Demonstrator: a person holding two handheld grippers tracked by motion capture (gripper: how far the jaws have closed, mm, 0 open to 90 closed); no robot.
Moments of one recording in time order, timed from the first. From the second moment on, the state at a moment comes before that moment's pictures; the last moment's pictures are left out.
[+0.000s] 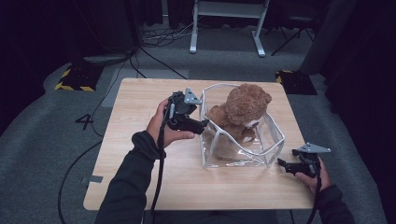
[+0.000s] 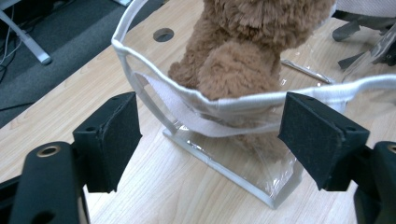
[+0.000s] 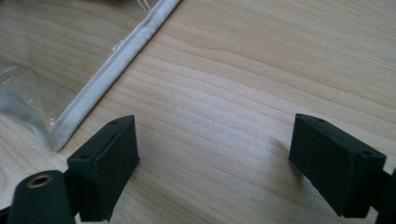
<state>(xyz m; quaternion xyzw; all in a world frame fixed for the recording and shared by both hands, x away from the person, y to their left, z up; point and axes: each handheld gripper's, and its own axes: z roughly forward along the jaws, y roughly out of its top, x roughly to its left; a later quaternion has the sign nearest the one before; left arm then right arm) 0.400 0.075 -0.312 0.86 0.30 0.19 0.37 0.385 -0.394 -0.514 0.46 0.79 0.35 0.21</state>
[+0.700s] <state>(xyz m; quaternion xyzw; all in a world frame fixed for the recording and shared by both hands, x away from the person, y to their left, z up) 0.391 0.099 -0.342 0.86 0.30 0.21 0.35 0.385 -0.394 -0.513 0.46 0.79 0.35 0.21</state>
